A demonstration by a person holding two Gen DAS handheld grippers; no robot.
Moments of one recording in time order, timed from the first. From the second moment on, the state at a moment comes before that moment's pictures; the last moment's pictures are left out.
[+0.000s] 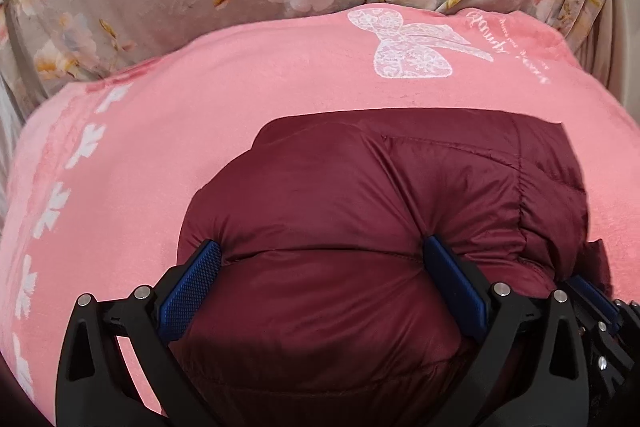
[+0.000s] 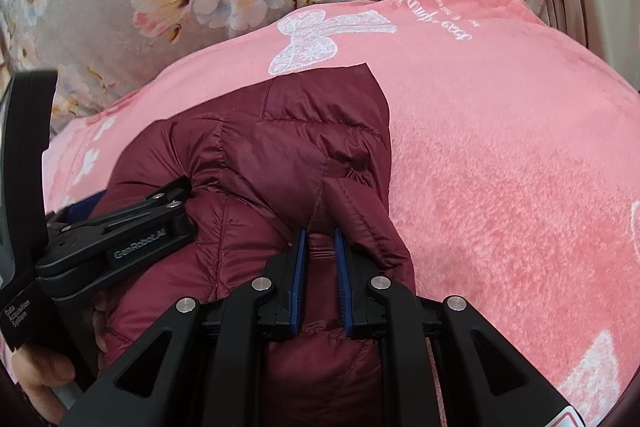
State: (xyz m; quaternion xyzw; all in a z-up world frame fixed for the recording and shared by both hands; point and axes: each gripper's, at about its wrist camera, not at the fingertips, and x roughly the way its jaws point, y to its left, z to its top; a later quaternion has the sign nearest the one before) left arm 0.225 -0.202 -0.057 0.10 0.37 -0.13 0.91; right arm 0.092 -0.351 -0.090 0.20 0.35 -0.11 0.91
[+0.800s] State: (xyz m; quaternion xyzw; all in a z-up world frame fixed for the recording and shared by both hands) left arm 0.226 -0.107 -0.062 -0.11 0.51 -0.21 0.83; right arm 0.090 -0.371 -0.100 0.39 0.38 0.02 0.84
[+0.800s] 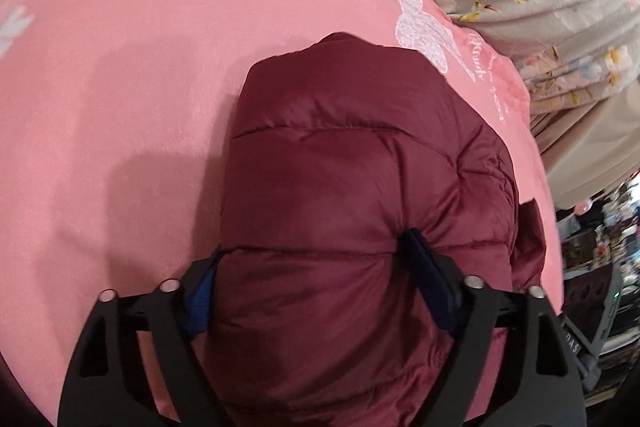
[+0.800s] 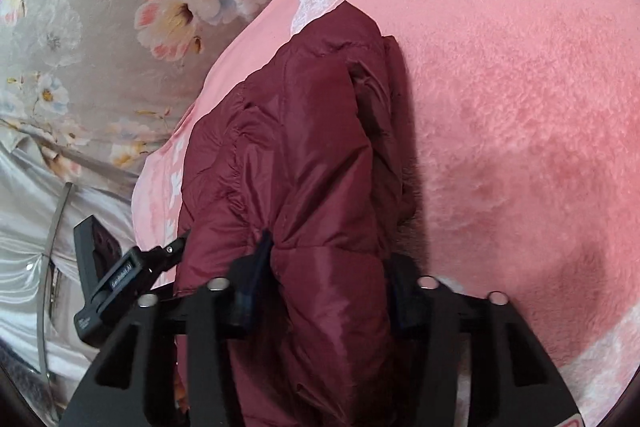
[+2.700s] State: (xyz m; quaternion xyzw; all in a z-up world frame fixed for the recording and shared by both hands) left arm 0.012 0.080 0.273 -0.05 -0.02 -0.24 0.97; right arm -0.052 -0.112 0.248 0.05 0.00 0.07 1.00
